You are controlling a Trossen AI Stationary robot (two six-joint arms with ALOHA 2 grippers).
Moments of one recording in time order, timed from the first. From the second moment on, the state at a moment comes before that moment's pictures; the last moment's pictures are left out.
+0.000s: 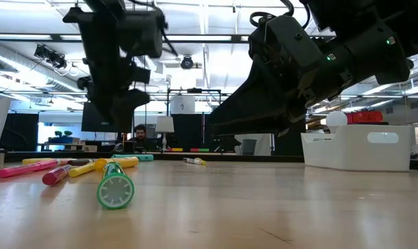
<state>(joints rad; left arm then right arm) 0.00 1.56 0.94 -0.90 -0.62 -0.88 0.39 1.91 0.78 0.65 0.39 0.44</state>
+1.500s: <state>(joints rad) 0.34 1.07 0.36 -0.69 -0.15 -0.94 0.39 1.91 0.78 0.66 0.40 0.41</state>
